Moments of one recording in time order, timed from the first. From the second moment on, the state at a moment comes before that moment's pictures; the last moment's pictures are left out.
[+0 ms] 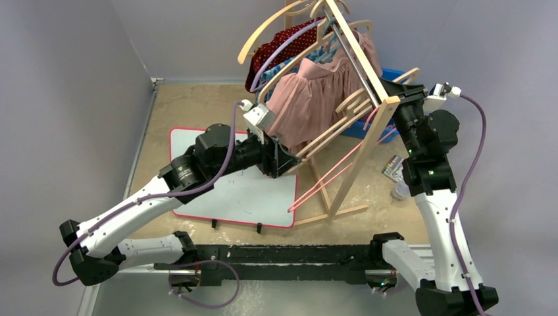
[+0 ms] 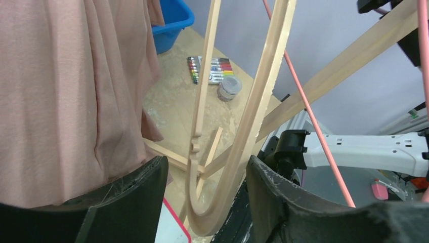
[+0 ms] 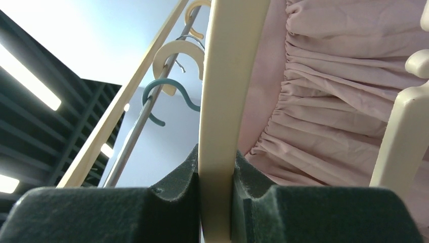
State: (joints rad) left arm -0.94 1.09 1.21 -0.30 0.13 -0.39; right arm 0.11 0.90 1.13 -0.03 -0.14 1.49
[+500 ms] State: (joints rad) left arm -1.15 1.11 1.18 -0.31 -0.17 -0.31; right arm 0.11 0.88 1.07 -0.02 -0.15 1.56
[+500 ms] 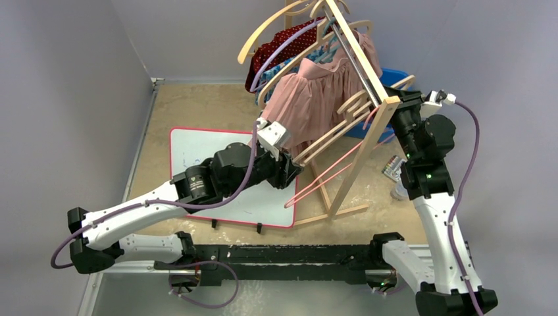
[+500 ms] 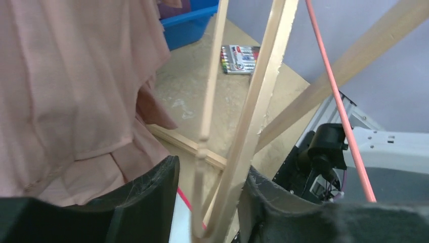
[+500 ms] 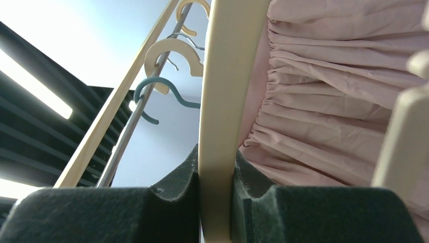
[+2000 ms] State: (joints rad) left arm -1.15 1.42 1.77 -0.77 -0.11 -0.24; right arm 0.11 0.68 1.25 -0.37 0.12 0.39
